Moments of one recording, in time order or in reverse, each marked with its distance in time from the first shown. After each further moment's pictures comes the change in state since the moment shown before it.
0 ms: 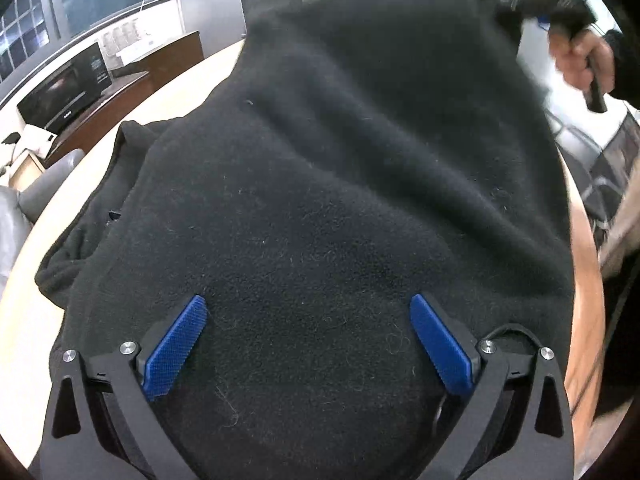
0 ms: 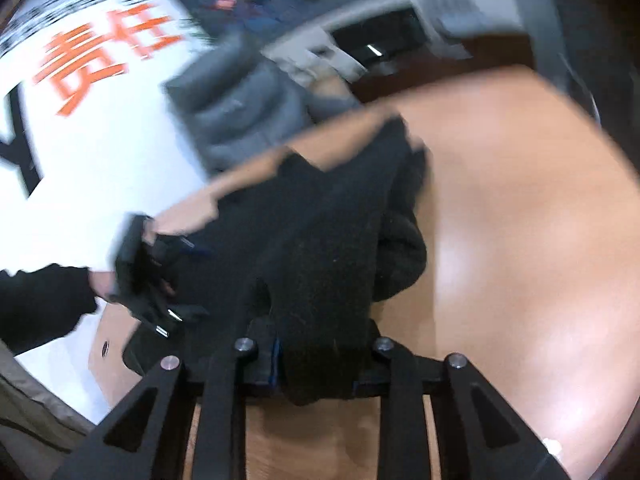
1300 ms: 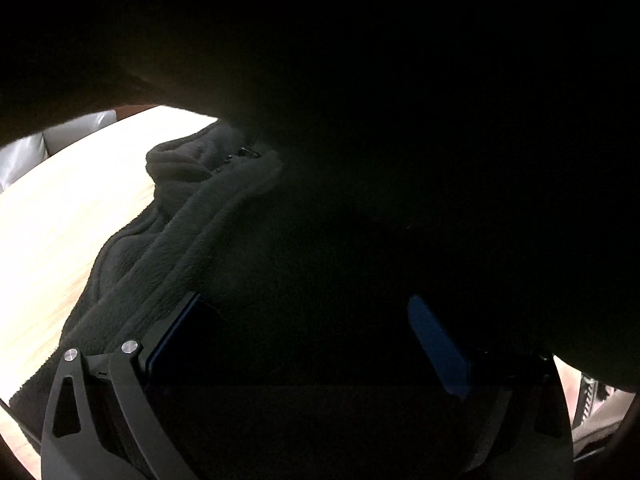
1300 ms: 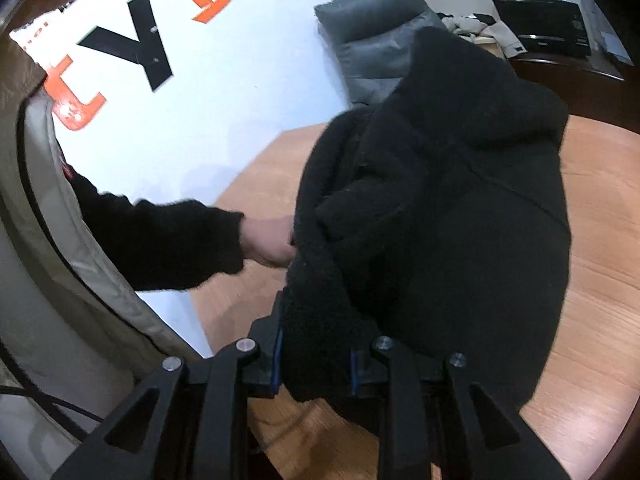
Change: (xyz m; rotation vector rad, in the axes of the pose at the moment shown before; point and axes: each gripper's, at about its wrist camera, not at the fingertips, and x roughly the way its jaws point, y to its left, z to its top) left arm 0.059 -0.035 0.064 -0.405 -0.183 0.051; right arm -0.001 0.043 0.008 -0.255 0.261 0.459
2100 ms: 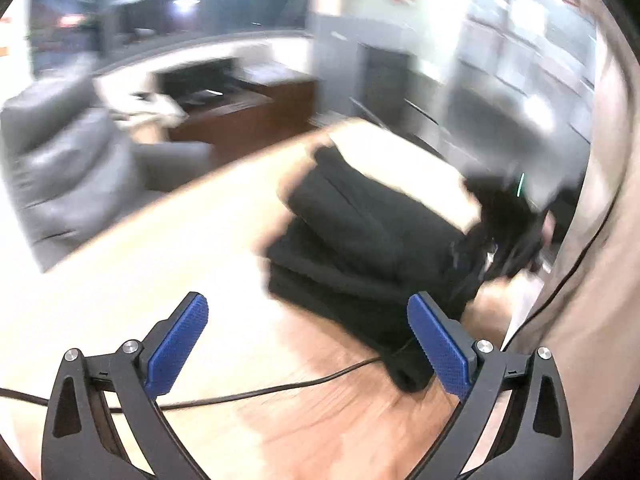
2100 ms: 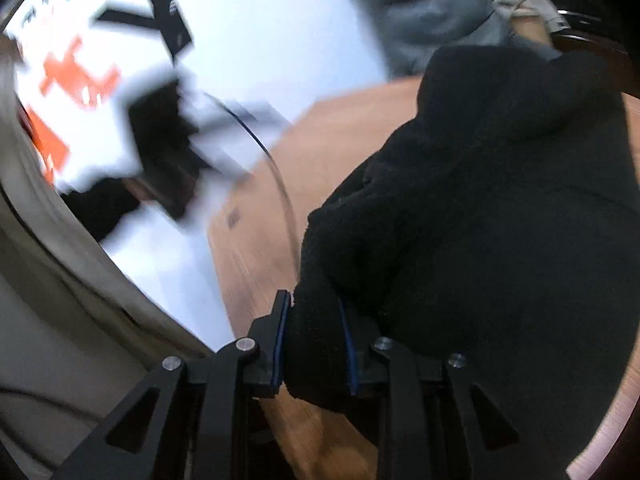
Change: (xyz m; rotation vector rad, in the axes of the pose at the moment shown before) left arm -0.375 0.017 -0.065 -0.003 -0.057 0.216; right arm 0.110 0.000 -0.003 -0.032 0.165 0.102
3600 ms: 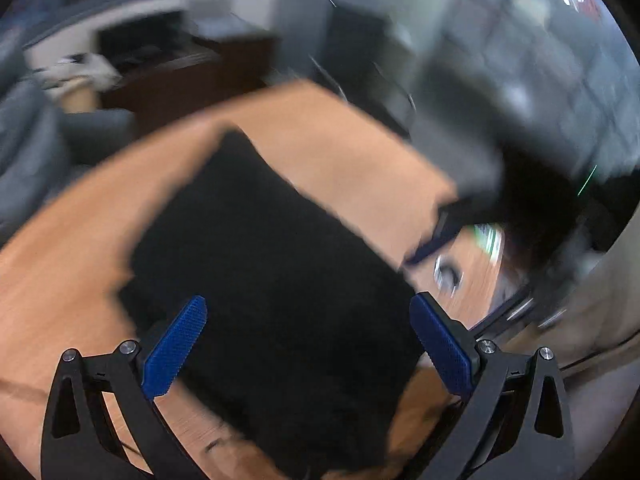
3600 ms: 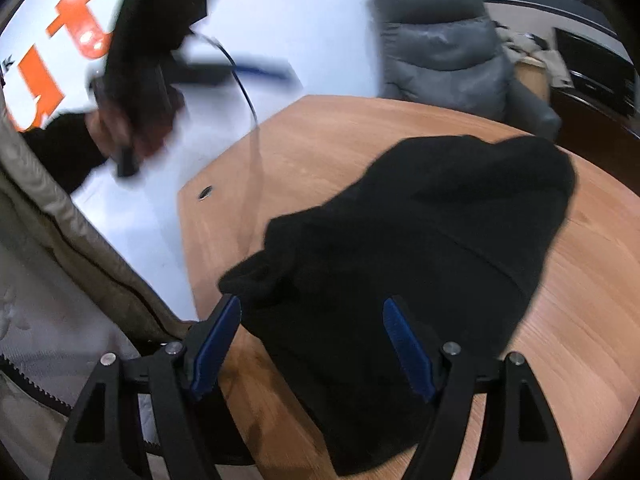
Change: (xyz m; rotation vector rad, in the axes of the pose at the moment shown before) left arm 0.232 -0.102 0.079 0.036 0.232 -0.246; right arm -0.095 -0.042 0.005 -0.147 0.012 -0.192
